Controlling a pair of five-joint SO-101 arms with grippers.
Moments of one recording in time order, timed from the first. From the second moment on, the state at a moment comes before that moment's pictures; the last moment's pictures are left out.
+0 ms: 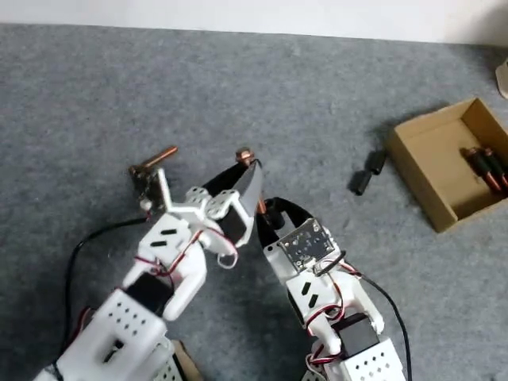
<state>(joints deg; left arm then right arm) 26.9 -63.0 77.7 0.5 39.4 -28.4 -104.4 95.7 30.4 17.7</state>
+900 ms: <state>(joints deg) 26.6 -55.7 77.3 -12.2 39.4 -28.5 -104.4 95.7 30.5 17.8</state>
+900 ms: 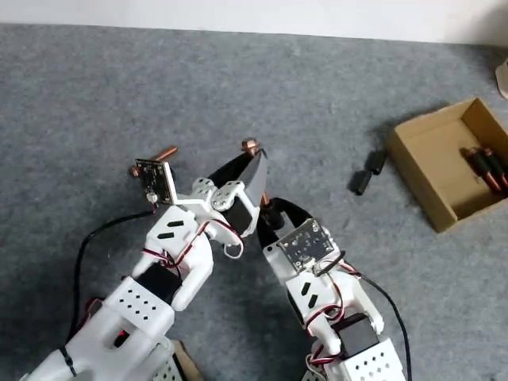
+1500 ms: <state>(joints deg) 27.4 -55.7 78.4 -13.1 39.4 -28.5 -104.4 95.7 30.5 17.8</state>
